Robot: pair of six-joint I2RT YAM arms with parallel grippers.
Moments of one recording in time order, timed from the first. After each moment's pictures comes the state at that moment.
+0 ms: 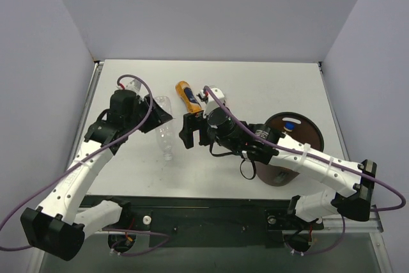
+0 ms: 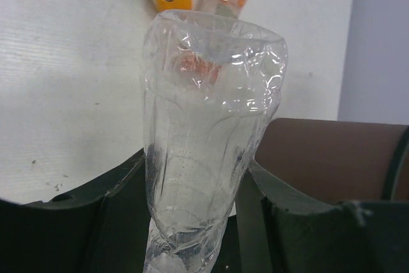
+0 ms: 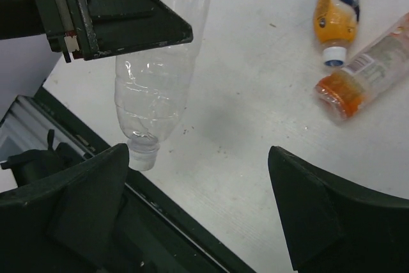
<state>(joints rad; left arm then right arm) -0.36 1.09 1.04 -0.60 0.11 -0.79 1.11 1.34 1.31 -0.46 0.35 0.49</state>
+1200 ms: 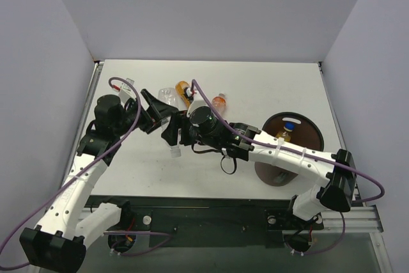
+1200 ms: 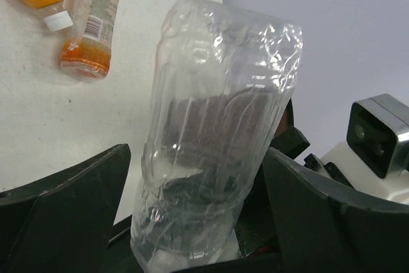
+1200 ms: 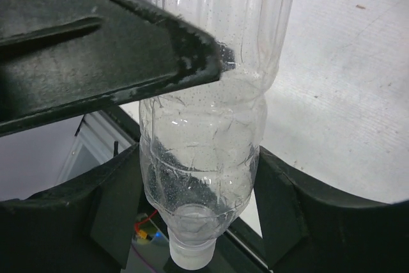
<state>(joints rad) -0.26 0.94 0.92 -0.31 0.48 -1.00 1.11 1.51 1.33 -0.28 0.17 0.72</state>
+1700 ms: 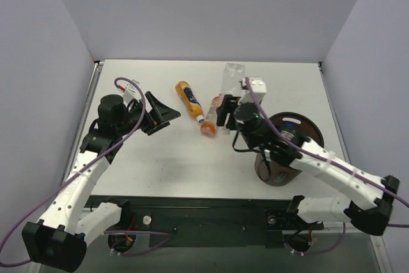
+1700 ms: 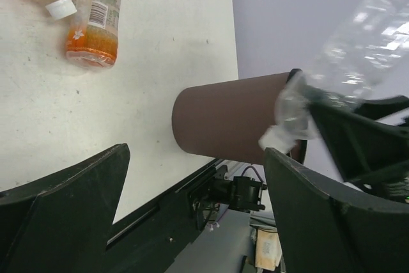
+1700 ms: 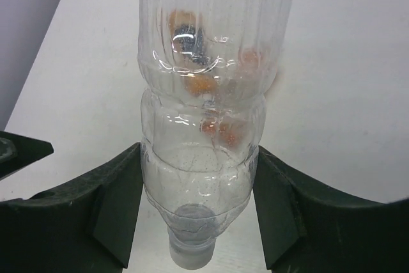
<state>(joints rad) -0.26 0.97 0.90 -0.30 0.55 -0.95 0.98 1.24 1.21 -0.45 0.62 0.59</state>
